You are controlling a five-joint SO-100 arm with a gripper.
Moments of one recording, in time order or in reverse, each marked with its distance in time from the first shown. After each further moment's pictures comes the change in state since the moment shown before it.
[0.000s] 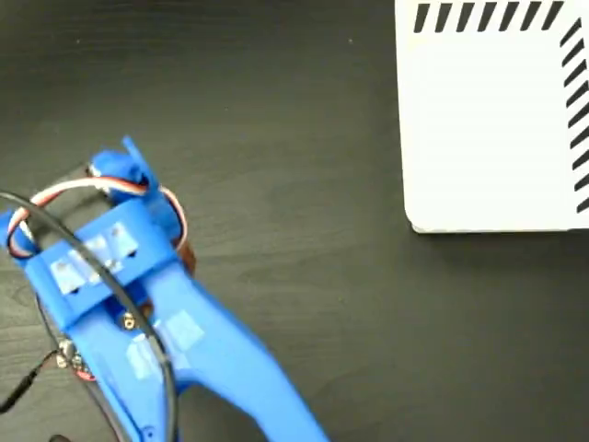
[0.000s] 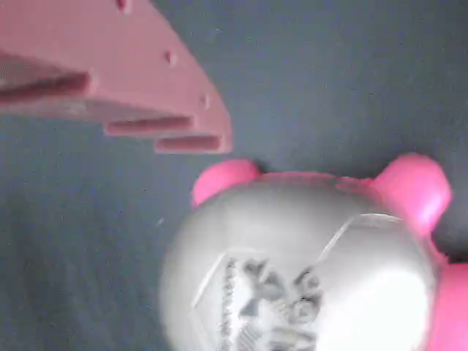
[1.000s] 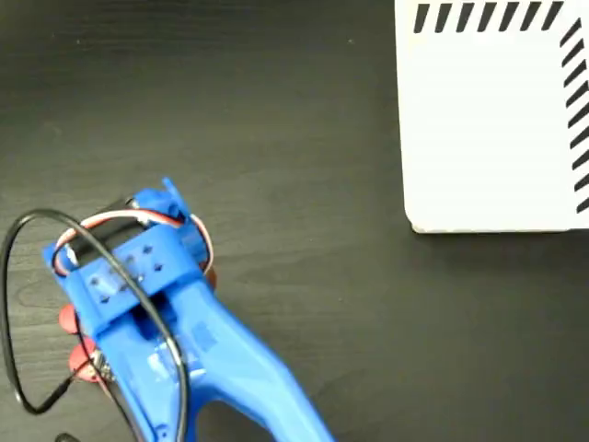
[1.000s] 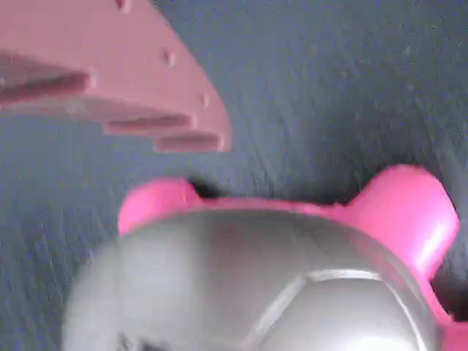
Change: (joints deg) arm 1.0 0.4 15.9 -17.1 -0.9
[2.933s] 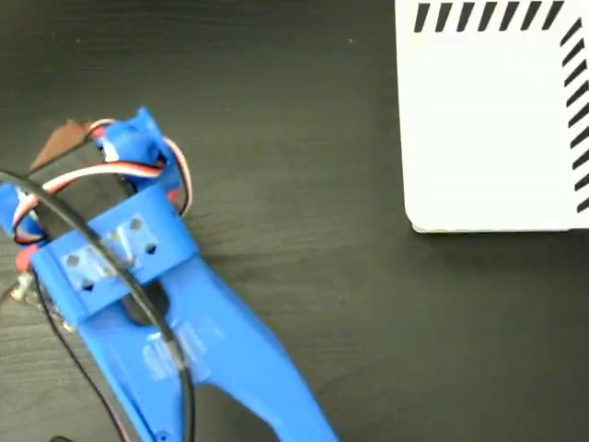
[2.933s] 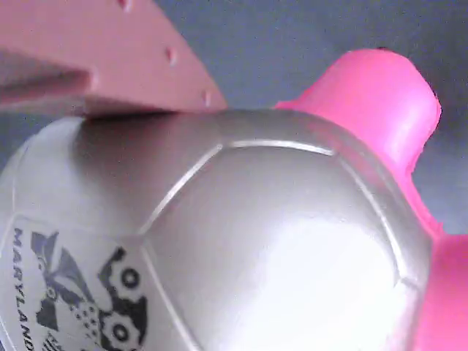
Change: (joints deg) arm 2.4 -0.1 -34.2 19.1 13.5
